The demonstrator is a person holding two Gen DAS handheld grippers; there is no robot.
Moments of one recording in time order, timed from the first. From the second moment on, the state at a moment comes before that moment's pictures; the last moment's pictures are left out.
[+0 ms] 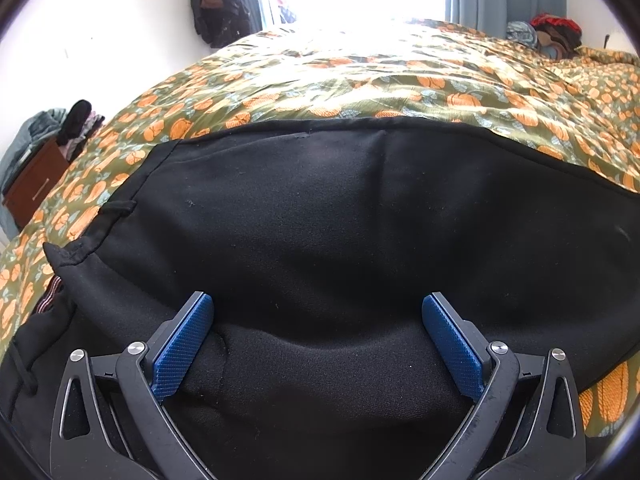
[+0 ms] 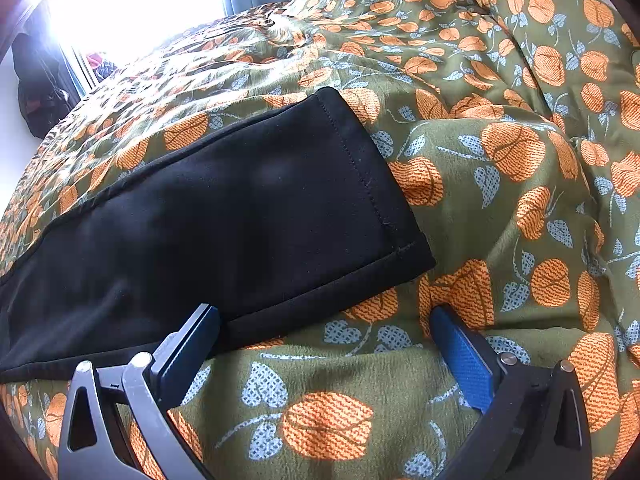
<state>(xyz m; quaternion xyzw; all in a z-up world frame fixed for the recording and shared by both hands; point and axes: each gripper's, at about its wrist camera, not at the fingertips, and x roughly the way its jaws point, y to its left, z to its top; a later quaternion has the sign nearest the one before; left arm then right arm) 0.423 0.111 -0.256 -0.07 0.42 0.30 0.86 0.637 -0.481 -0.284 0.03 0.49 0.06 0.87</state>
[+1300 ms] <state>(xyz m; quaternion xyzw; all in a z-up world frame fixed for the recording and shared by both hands) 0.422 0.109 -0.256 -0.07 0.41 0.30 0.86 0.673 -0.514 -0.238 0.22 0.46 0.08 0.86</state>
